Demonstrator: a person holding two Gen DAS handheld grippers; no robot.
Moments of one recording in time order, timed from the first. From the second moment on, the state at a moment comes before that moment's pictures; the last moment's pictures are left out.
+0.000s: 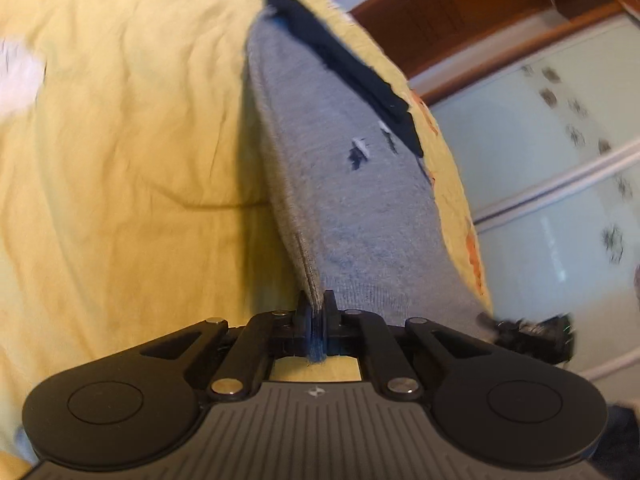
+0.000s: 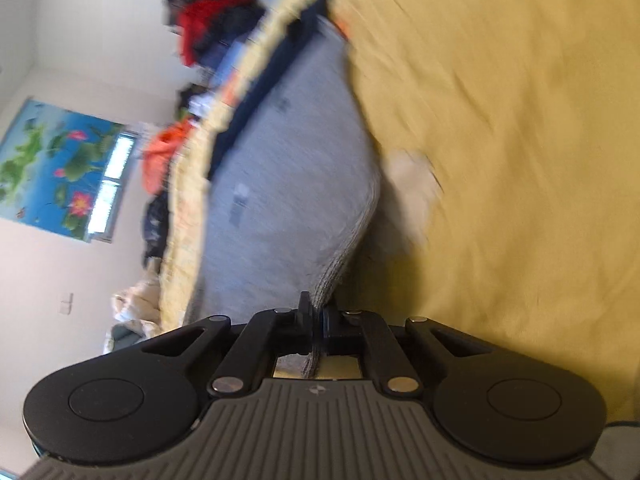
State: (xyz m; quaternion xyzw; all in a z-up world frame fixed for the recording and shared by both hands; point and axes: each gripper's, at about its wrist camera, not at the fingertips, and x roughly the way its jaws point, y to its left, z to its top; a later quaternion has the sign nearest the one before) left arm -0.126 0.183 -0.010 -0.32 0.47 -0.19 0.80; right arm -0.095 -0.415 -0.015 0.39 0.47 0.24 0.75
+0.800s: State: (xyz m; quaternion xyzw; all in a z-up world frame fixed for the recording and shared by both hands) left arm 0.058 0.034 0.008 -0.09 0.31 -0.02 0.95; right arm 0.086 -0.276 0.008 0.18 0.36 0.13 0.91
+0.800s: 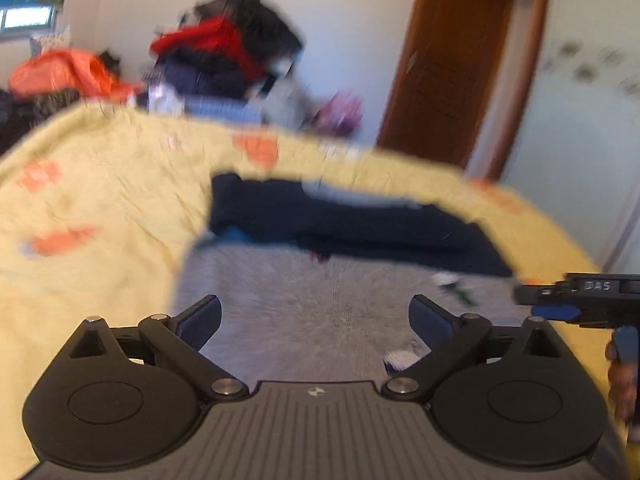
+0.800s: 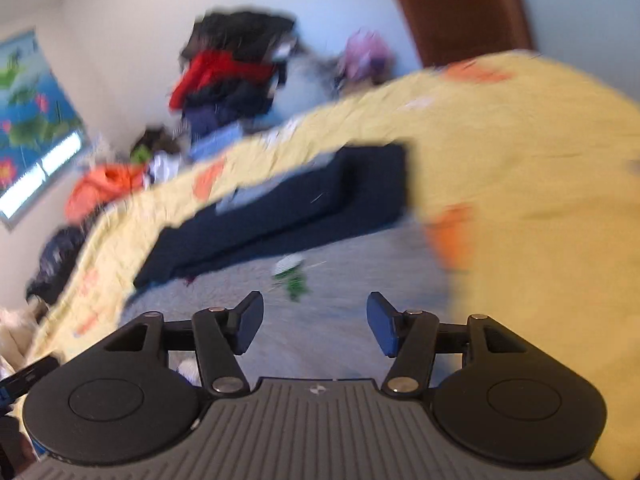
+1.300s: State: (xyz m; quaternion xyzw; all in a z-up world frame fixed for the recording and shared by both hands) left arm 0.087 0.000 -0.045 -0.01 0.36 0.00 0.93; right arm 0.059 -0.196 -0.035 -0.04 0.36 0.07 0.93
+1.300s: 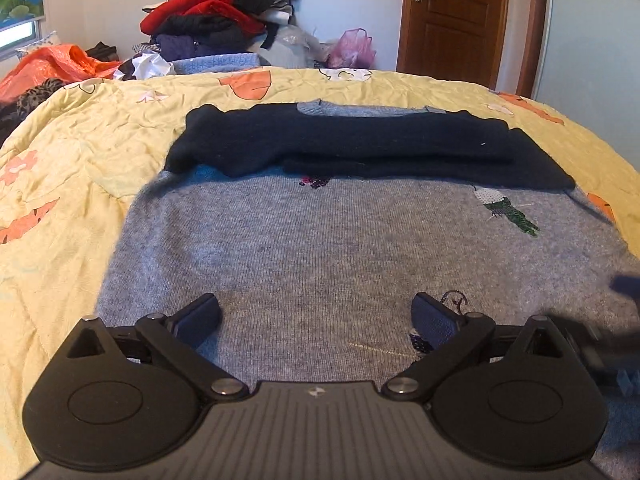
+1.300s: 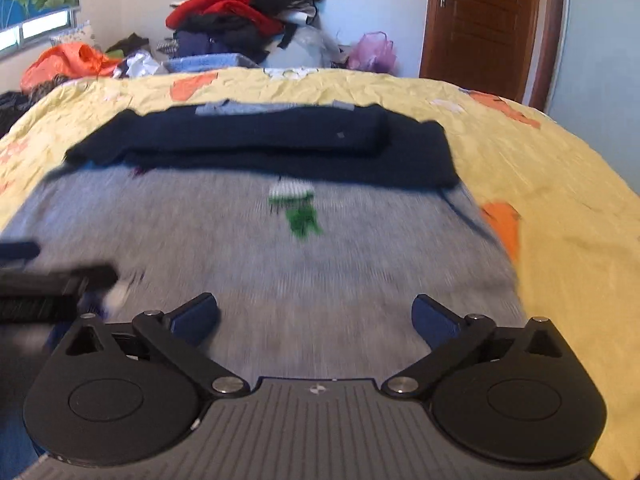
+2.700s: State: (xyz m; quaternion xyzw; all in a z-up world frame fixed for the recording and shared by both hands) left arm -0.117 0.136 -0.023 -0.32 0.45 -0.18 0.81; right arm -0.110 -0.378 0.002 0.17 0.48 0.16 0.85
